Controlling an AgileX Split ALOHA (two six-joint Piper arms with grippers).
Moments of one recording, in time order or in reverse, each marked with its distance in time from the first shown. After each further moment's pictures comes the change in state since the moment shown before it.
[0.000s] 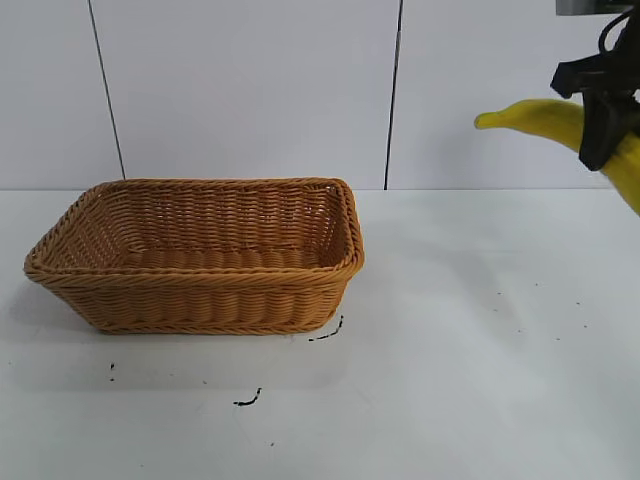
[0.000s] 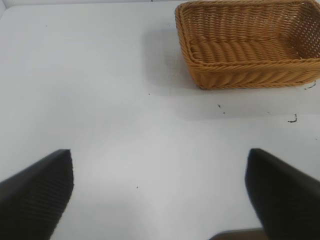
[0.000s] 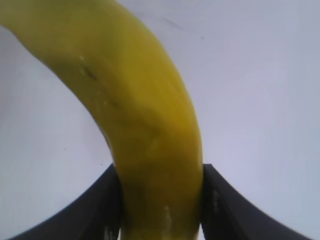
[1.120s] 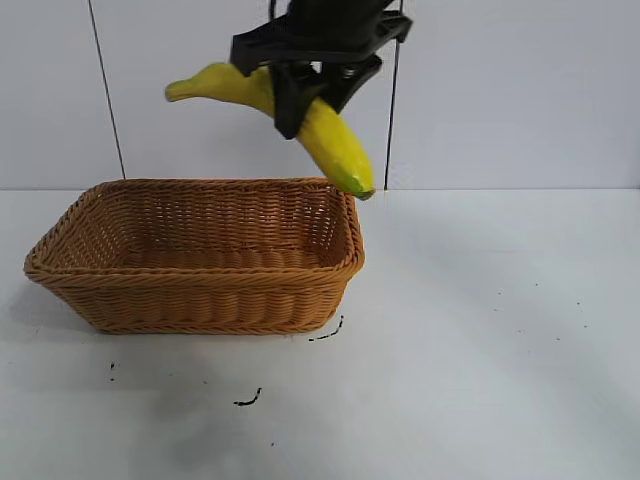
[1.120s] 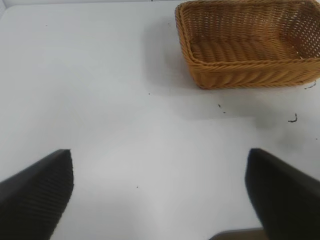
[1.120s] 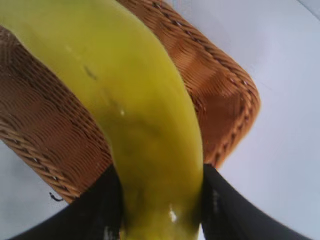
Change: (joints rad) left arm 0.000 0.000 0.000 0.000 0.000 0.000; right arm 0.593 0.468 -0.573 -0.085 -0.201 -0.071
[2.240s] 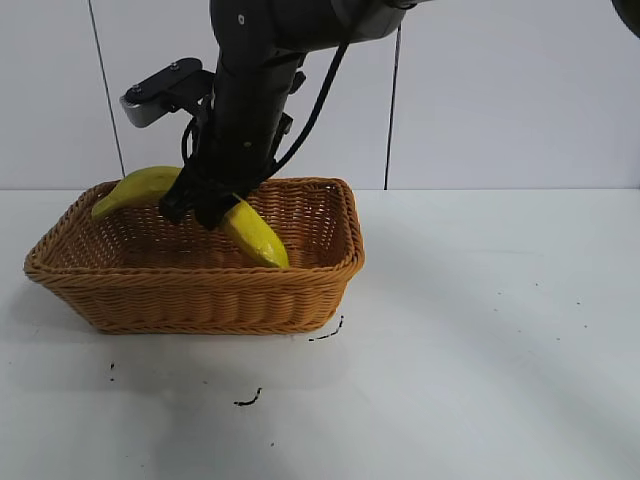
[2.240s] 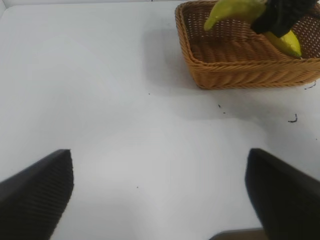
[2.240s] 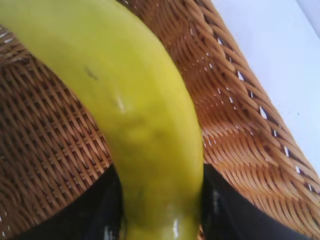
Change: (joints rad) left arm 0.000 0.000 0.000 0.000 0.000 0.000; right arm 0.014 0.175 0.000 -0.072 -0.115 -0.044
